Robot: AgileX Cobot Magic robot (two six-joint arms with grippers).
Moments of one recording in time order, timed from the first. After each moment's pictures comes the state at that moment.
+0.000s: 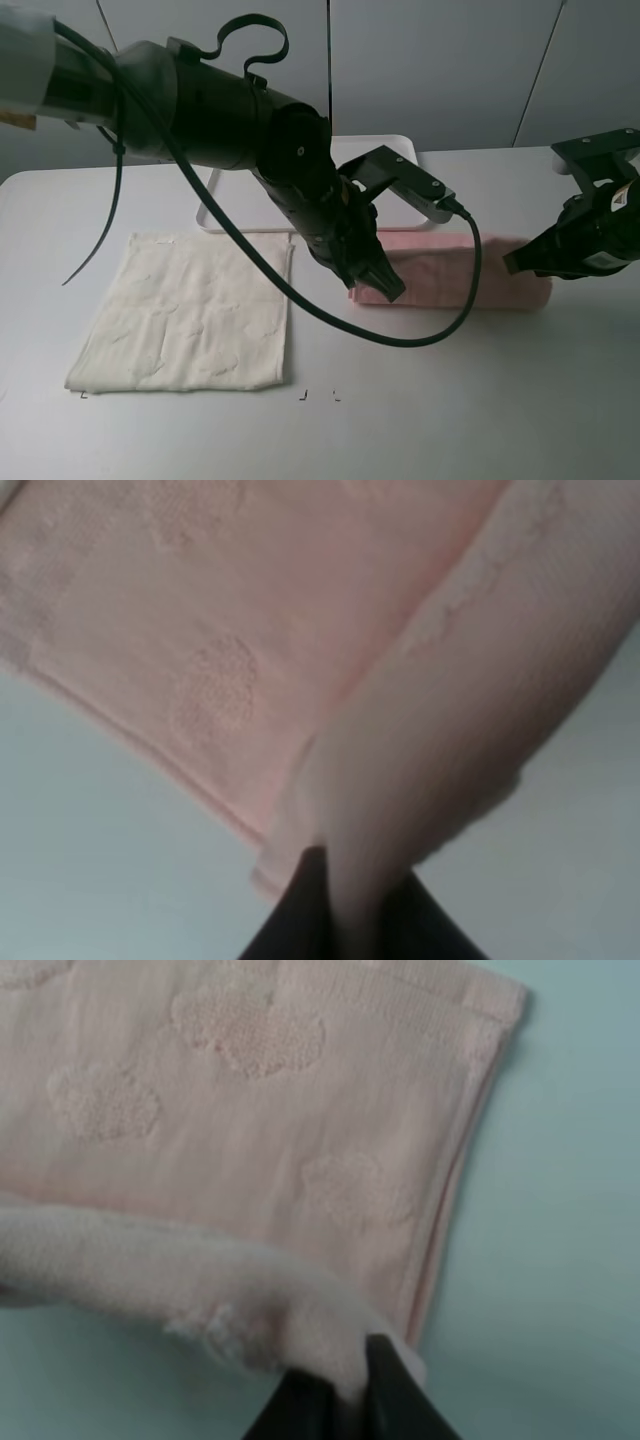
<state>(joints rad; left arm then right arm) -0.90 2.03 -1.37 -0.04 0.54 0.09 0.18 1.46 -0.56 -0.09 0.34 0.04</state>
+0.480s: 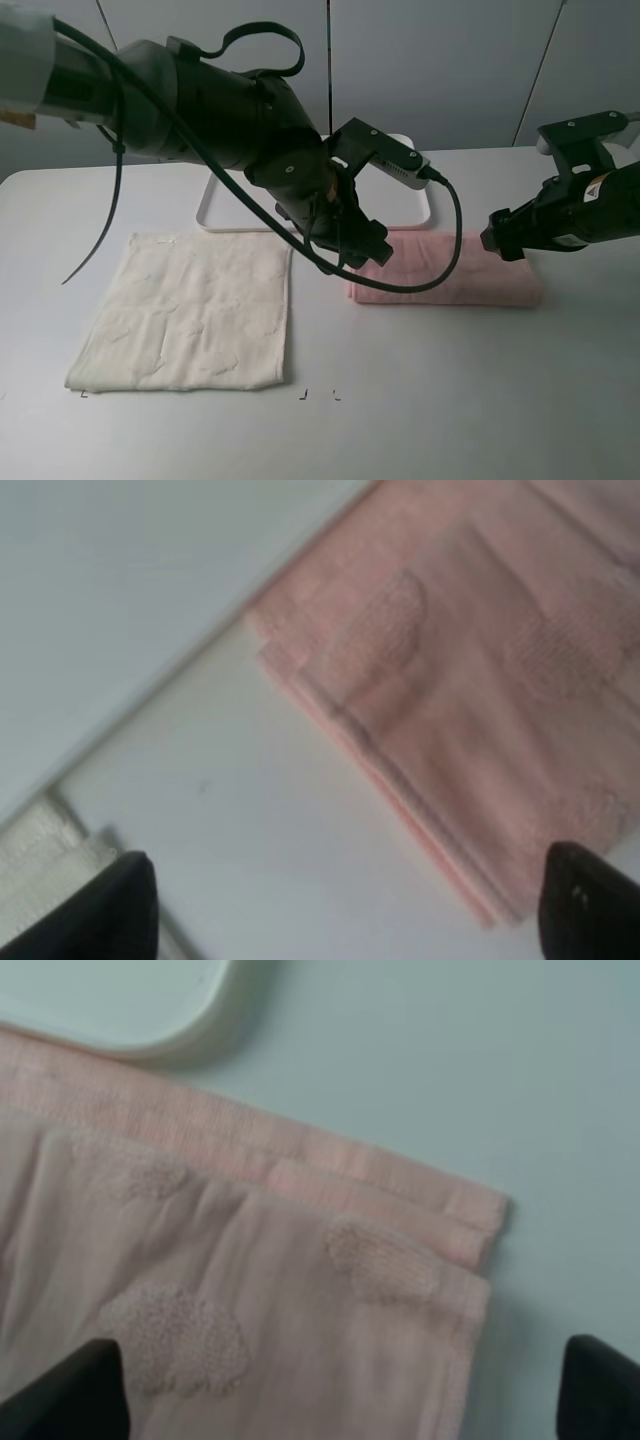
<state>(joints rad) -0.90 2.03 -1.37 0.44 0.51 -0.47 0.15 1.56 -0.56 -0.11 0.04 0.03</state>
